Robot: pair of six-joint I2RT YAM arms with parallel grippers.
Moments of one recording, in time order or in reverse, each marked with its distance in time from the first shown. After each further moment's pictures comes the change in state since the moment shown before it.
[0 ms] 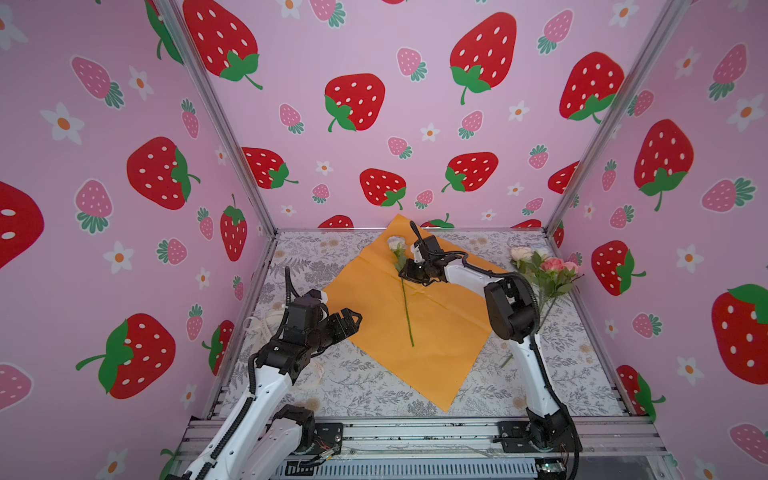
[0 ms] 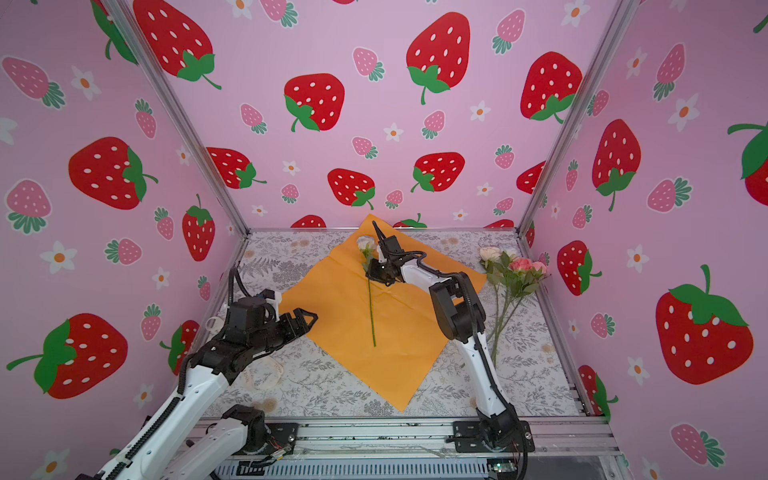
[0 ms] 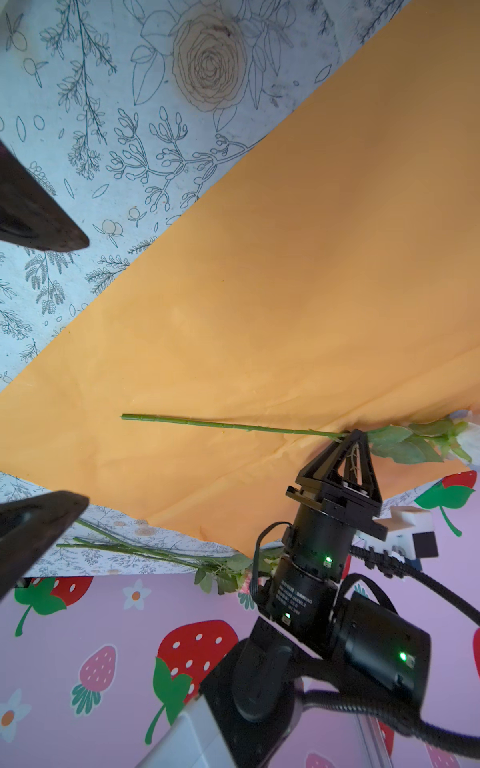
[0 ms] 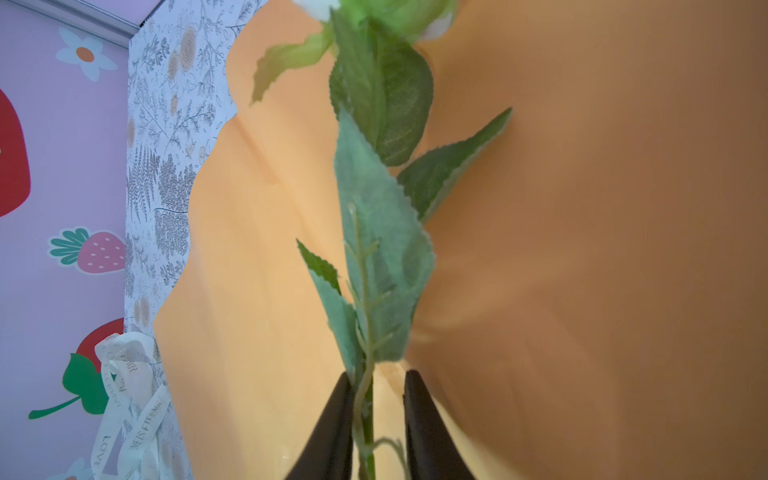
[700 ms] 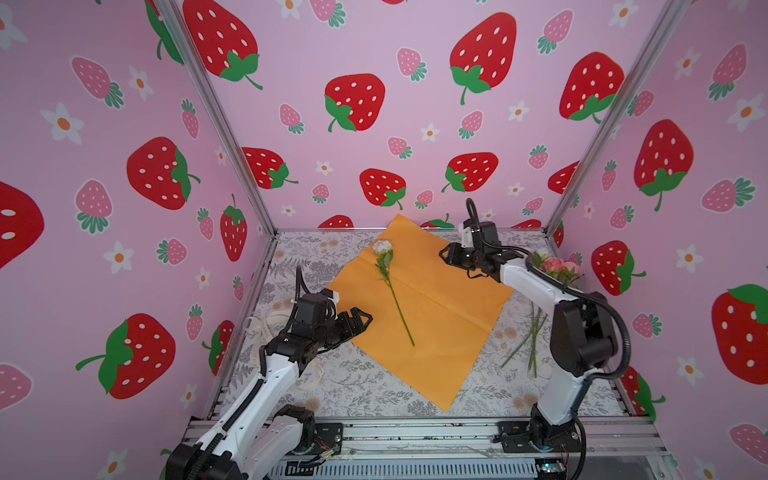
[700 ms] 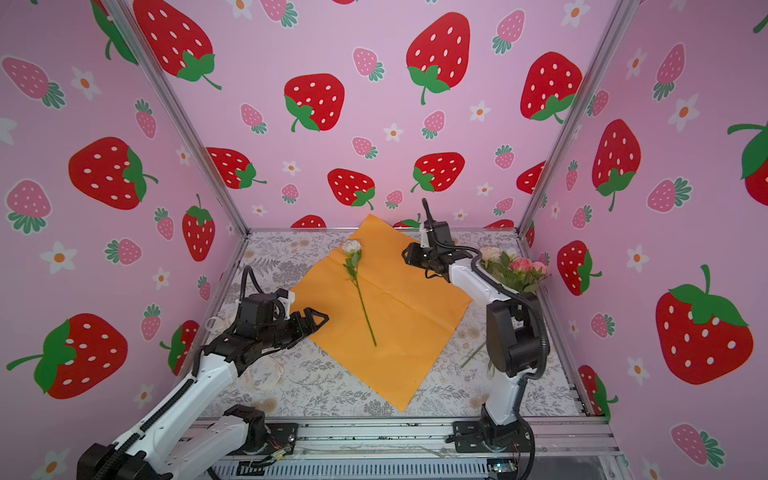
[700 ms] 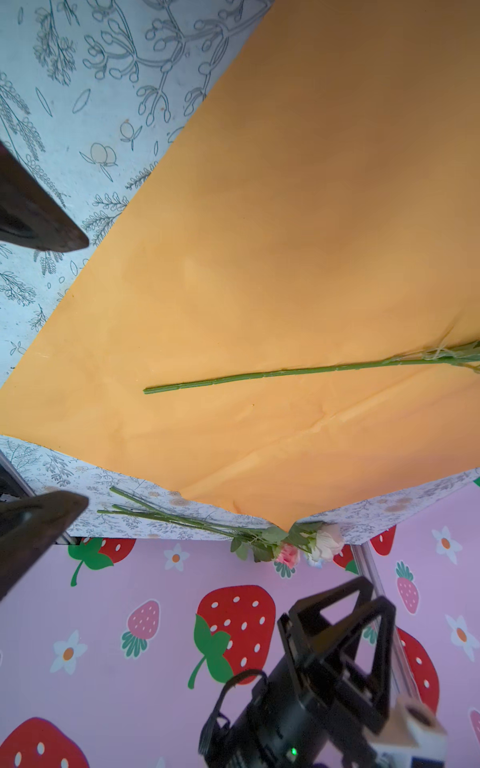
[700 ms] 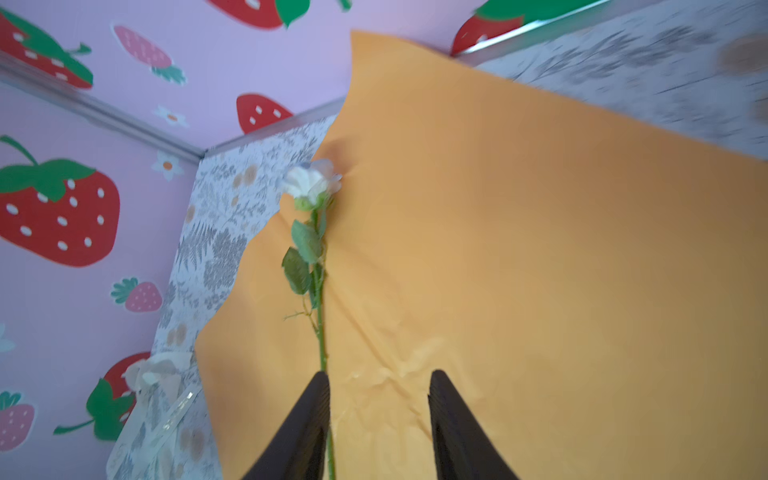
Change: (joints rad) left arm -0.028 0.128 -0.014 0.116 0.139 -0.023; right arm -0.217 -0.582 -0.480 0.073 0.068 -0.132
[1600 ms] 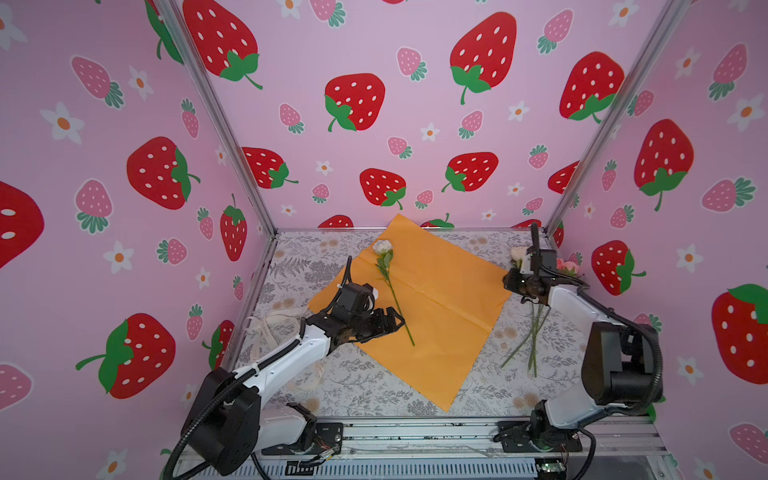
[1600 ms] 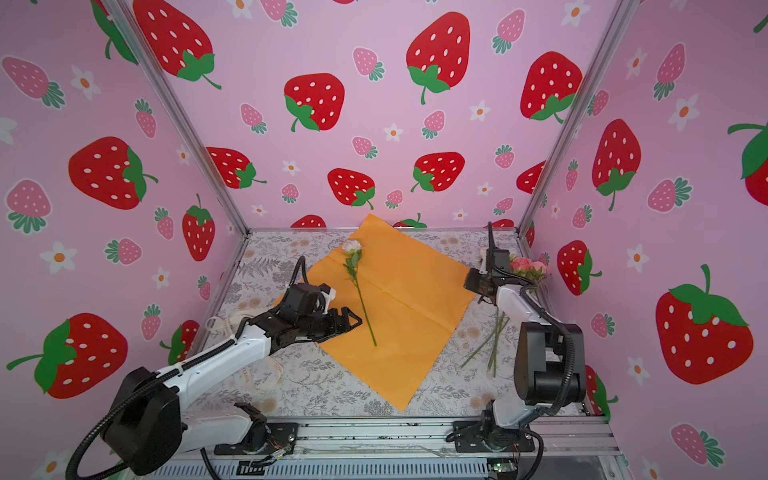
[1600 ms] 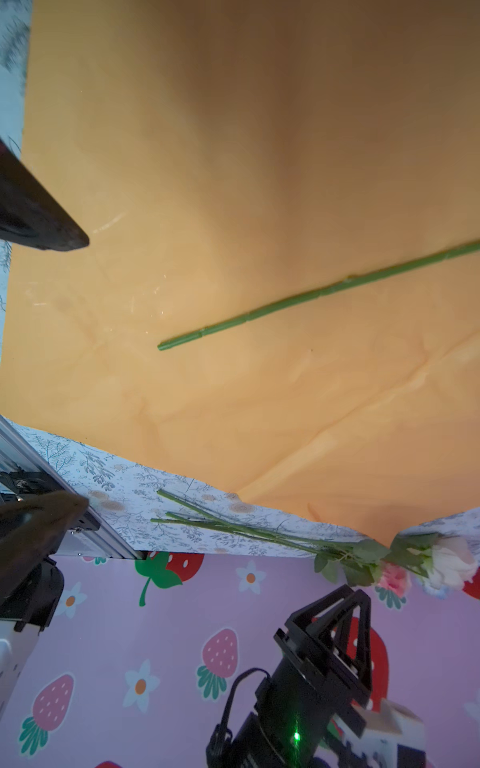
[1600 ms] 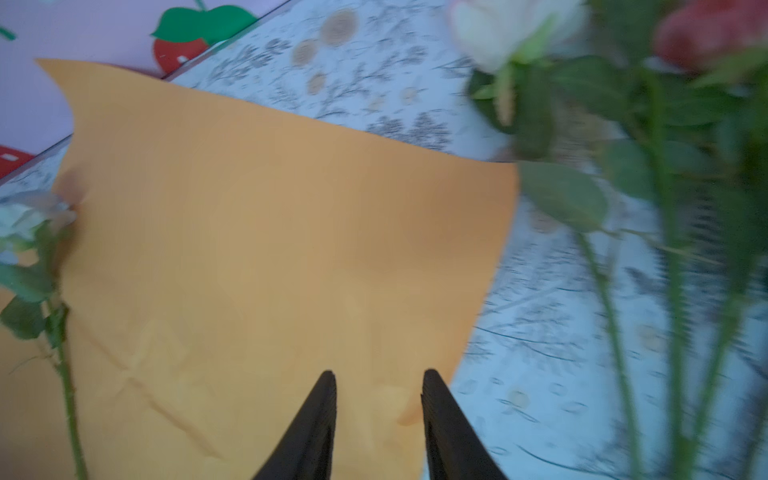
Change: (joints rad) left arm -0.289 0.343 0.168 0.107 -0.038 -0.021; right arm -0.383 -0.244 -0.388 -0.046 0.142 -0.194
